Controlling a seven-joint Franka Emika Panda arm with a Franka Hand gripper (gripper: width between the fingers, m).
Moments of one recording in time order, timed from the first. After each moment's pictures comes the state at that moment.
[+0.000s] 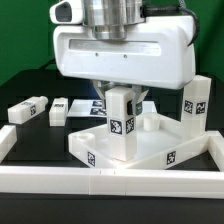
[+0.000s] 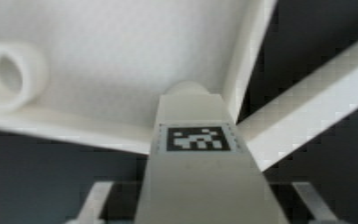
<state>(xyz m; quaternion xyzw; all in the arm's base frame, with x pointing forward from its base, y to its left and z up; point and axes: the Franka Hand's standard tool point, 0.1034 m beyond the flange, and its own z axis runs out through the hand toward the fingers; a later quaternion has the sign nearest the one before) 0.624 -0.028 0.103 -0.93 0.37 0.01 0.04</state>
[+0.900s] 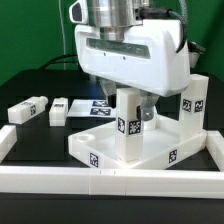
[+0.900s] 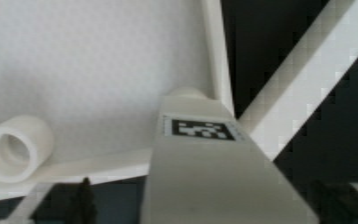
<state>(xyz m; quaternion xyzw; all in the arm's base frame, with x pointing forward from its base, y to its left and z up) 0.625 -0.018 0.102 -0.89 0.45 0.01 0.04</state>
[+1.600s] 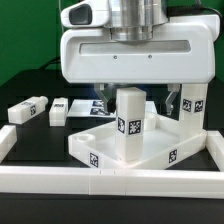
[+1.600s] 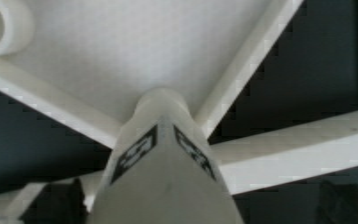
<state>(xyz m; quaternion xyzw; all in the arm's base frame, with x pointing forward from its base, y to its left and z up) 0.624 -0.007 0.102 -0.99 0.12 0.00 0.04</state>
